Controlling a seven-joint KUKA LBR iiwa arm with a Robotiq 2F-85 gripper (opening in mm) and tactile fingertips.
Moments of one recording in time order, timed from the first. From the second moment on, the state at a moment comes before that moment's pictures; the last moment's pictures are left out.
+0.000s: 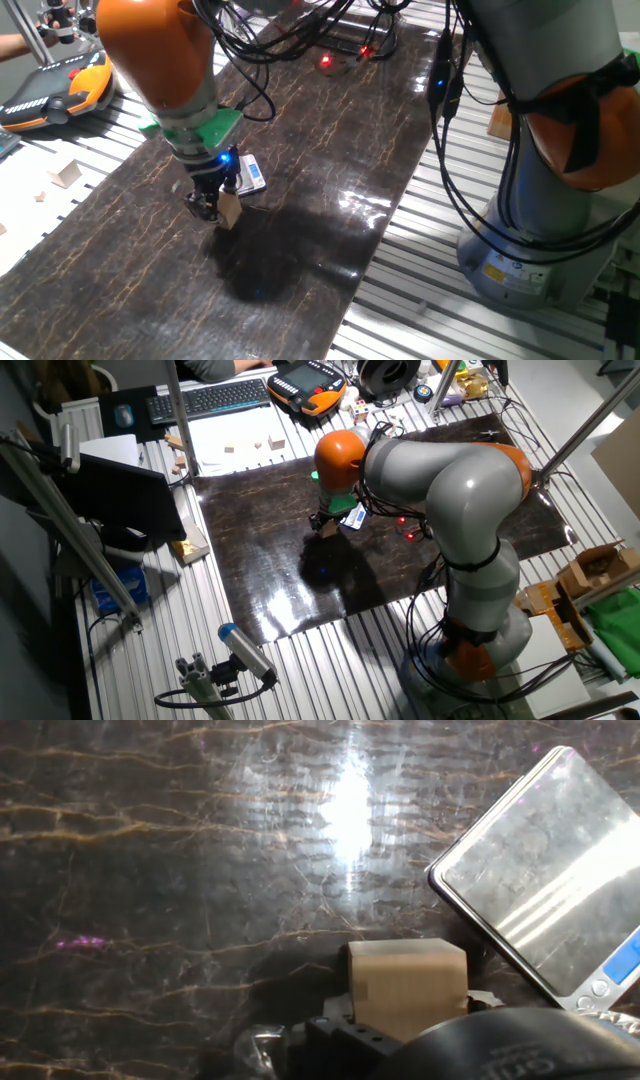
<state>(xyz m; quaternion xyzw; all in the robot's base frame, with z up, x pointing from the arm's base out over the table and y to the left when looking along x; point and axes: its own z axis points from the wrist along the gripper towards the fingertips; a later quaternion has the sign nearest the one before) 0.517 0.173 0.072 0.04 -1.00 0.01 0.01</state>
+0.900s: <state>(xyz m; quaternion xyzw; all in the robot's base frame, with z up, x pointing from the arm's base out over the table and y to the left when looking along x) 0.515 0.145 0.129 0.04 -1.00 0.02 0.04</state>
